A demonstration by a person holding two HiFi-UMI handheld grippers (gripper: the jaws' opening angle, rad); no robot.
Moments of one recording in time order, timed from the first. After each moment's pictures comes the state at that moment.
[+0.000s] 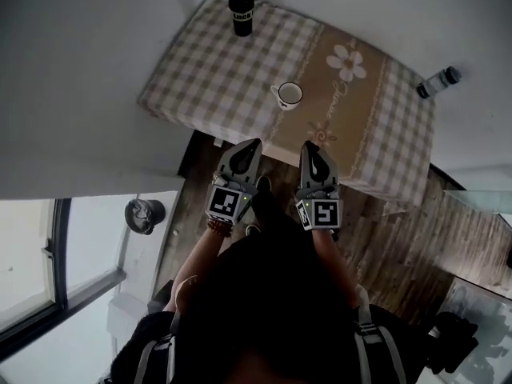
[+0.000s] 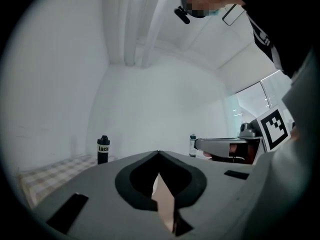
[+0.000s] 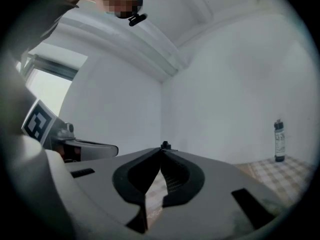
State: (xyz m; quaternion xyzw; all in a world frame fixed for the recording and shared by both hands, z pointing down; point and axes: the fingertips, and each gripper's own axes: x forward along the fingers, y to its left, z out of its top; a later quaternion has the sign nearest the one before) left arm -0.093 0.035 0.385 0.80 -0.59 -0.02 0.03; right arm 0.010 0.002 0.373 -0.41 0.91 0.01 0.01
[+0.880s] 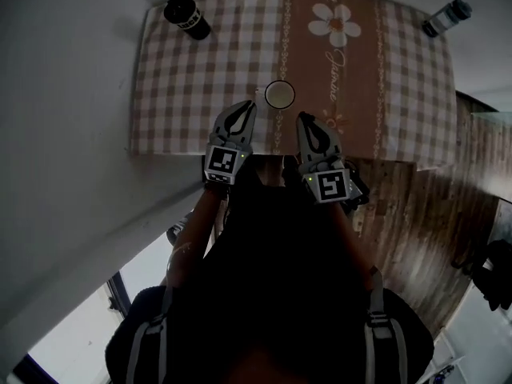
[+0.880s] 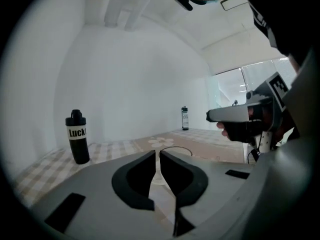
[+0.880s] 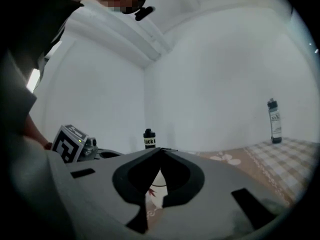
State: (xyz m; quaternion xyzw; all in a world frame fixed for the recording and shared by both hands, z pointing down) left arm -0.139 -0.127 0.506 0.89 -0.44 0.12 0.02; right arm -0.029 -0.091 0.446 -0.51 0.86 -0.06 0.00
